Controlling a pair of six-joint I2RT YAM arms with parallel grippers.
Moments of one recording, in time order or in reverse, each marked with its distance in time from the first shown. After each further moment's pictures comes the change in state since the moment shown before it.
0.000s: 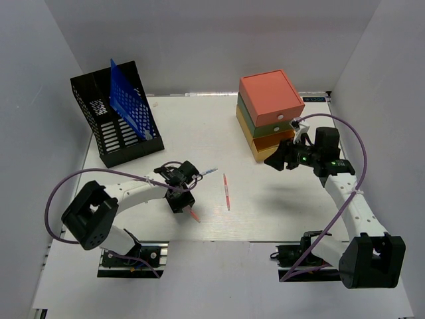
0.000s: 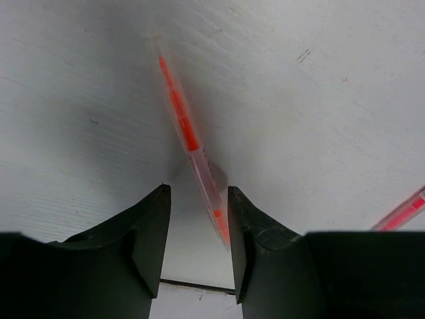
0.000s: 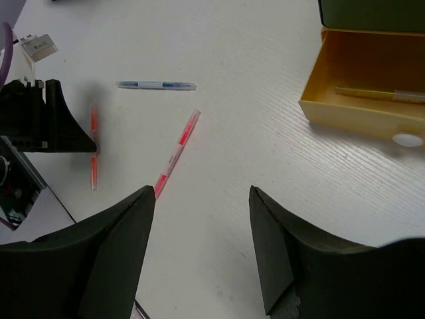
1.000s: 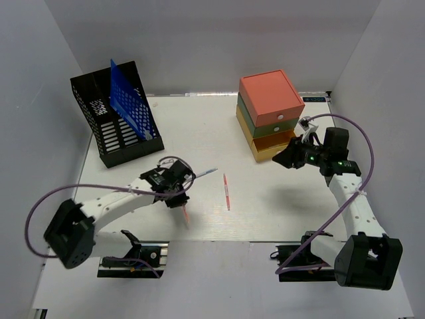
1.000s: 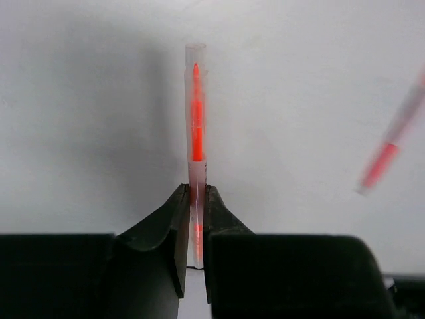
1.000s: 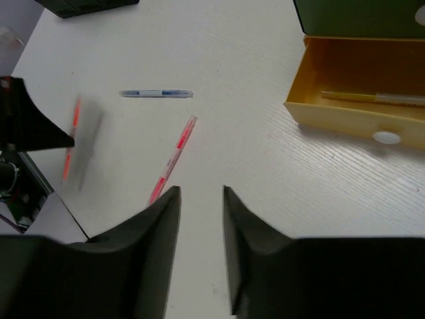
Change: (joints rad) left arm -0.001 -0.167 -0.037 -0.003 -0.039 0.142; right arm -0.100 -0.002 -0.001 0.000 -0.093 -0.019
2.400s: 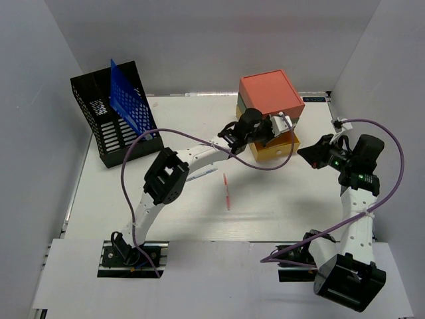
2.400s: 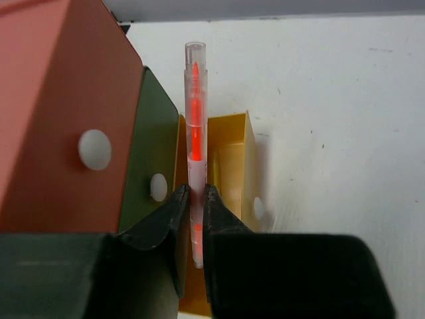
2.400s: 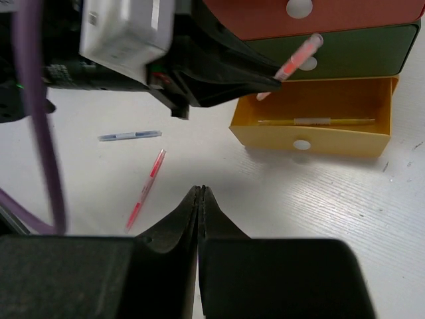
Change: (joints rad) left arm -0.110 0.977 1.138 0.848 0.488 1.503; right arm -0.299 -0.170 0.000 -0.012 -0.125 -0.020
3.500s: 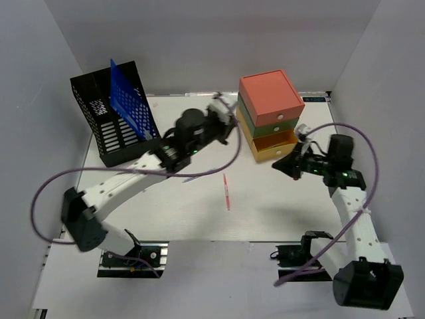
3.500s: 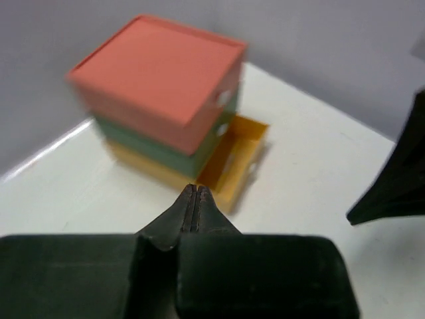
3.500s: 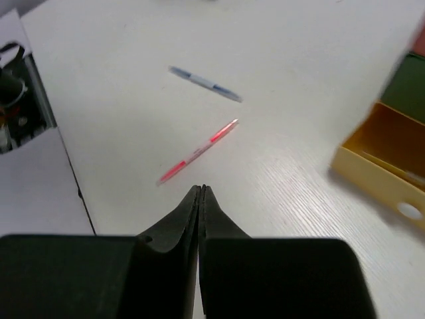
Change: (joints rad) left arm 0.010 -0.742 -0.506 -0.092 -0.284 -0.358; right arm 0.212 0.002 -0.031 -0.094 -0.171 -0.320
